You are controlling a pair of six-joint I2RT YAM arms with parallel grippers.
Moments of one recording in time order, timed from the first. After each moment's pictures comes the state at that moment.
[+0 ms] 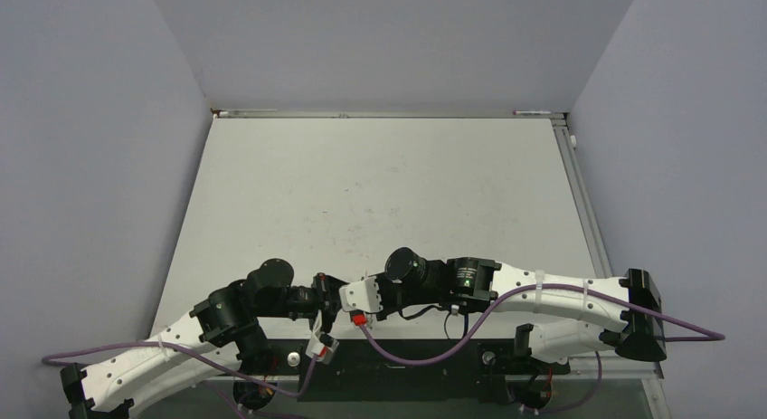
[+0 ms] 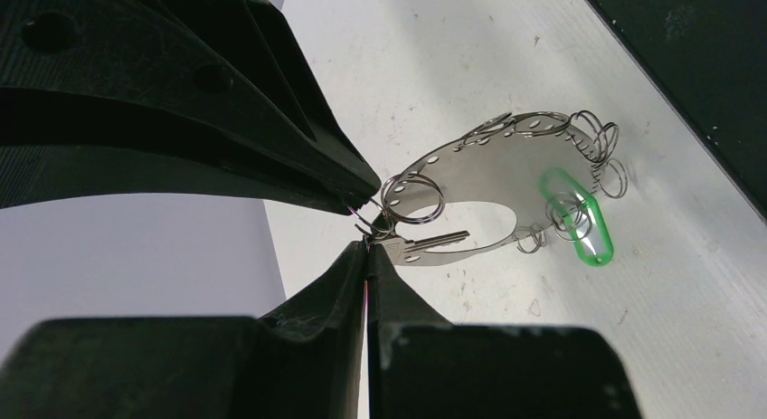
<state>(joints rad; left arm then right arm) -1.02 0.49 0.49 -0.43 0.43 1.32 1.32 1.24 1.01 -0.47 -0.07 -0.64</state>
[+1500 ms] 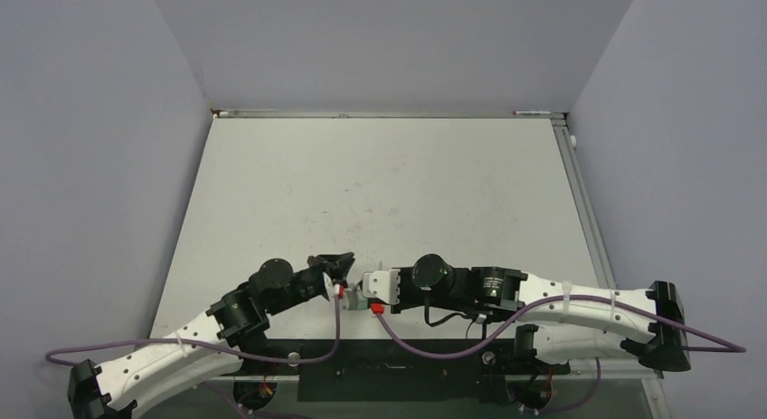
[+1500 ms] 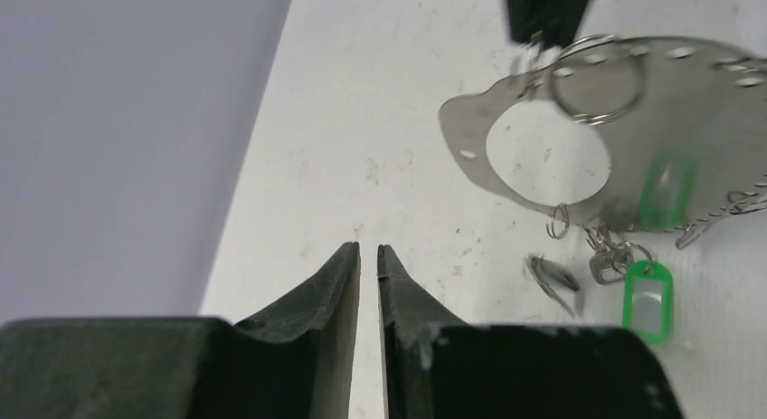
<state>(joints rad) -0.98 0.49 0.34 -0.05 0.11 0.87 1.32 1.09 0.88 -0.37 0.07 -0.53</state>
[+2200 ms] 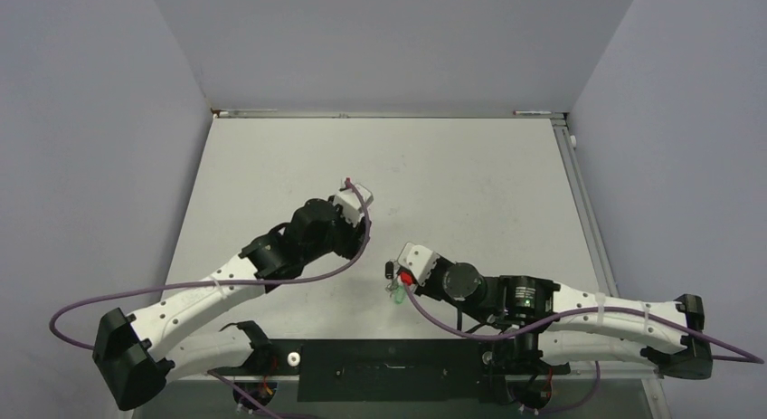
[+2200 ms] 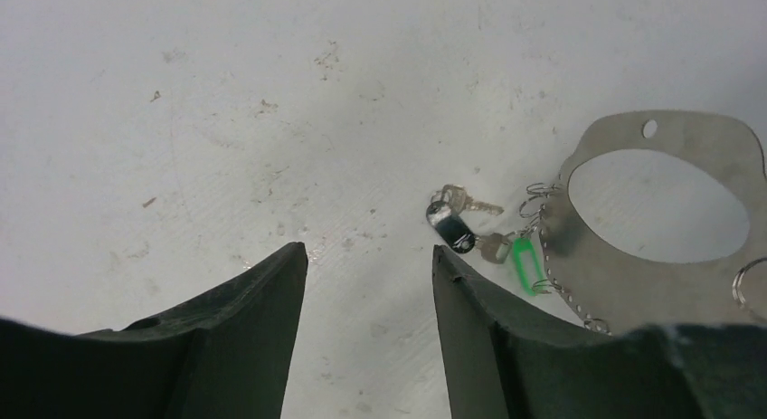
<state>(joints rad) -0.84 1.02 0.78 -0.28 -0.11 -0.05 1.35 0.88 0.77 -0.39 0.44 -0.22</state>
